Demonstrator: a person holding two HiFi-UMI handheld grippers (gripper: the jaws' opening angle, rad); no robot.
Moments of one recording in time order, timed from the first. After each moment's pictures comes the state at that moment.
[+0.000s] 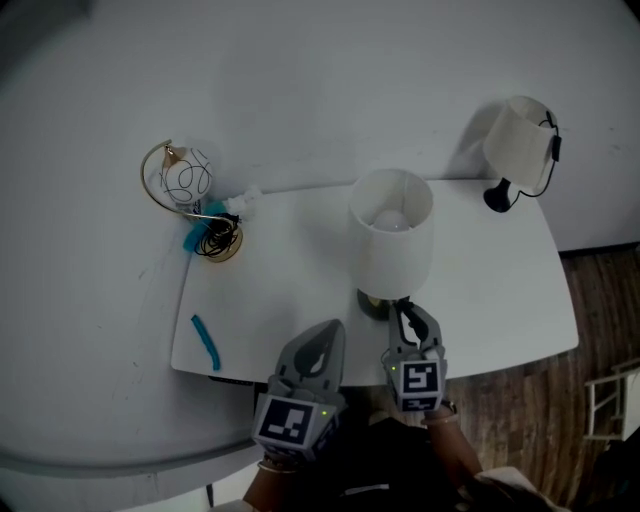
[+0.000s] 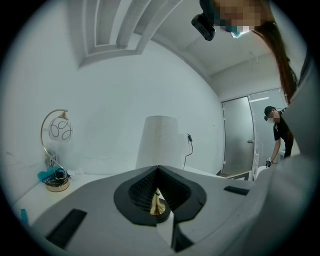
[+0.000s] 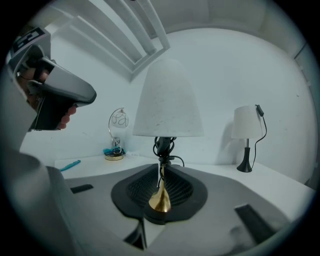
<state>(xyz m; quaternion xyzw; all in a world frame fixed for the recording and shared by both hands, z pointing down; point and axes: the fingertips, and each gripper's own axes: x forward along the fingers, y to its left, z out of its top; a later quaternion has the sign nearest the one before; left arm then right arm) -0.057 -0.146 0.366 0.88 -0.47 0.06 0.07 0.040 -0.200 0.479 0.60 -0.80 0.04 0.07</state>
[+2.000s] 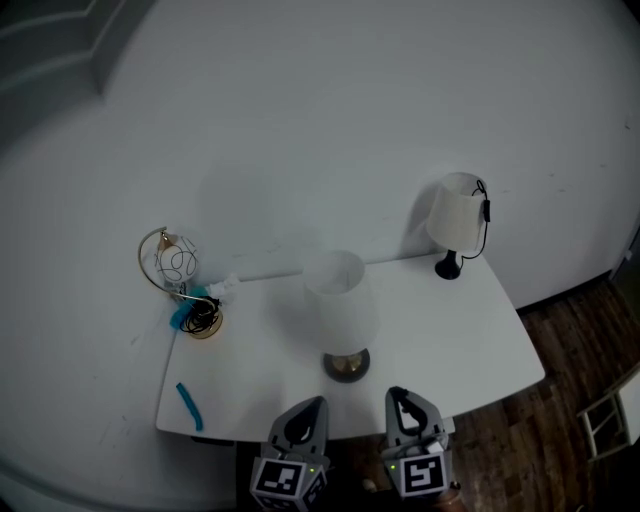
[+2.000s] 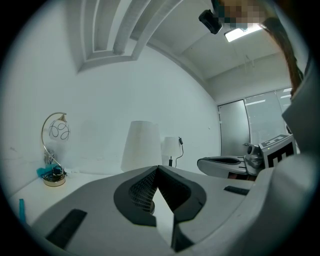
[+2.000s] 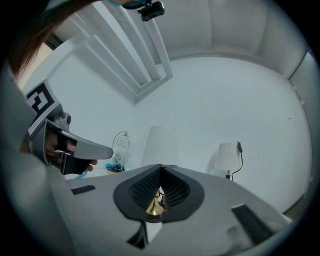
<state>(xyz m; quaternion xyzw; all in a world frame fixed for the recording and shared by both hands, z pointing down) -0.026 -0.085 0.356 0.88 -0.47 0.04 0.06 0.086 -0.079 0.362 0.61 -0.79 -0.05 0.02</state>
